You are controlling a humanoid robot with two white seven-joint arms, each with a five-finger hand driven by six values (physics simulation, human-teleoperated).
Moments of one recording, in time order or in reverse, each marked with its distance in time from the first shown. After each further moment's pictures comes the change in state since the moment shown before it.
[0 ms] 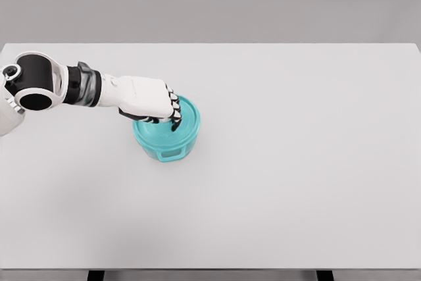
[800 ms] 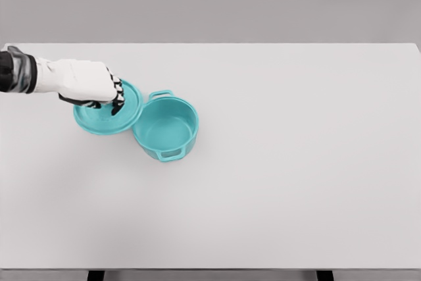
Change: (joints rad) left arm -0.052 0.226 -0.004 0.000 0.000 -0.028 0.000; right arm 0.000 0.000 0.000 0.000 0.000 0.000 0.000
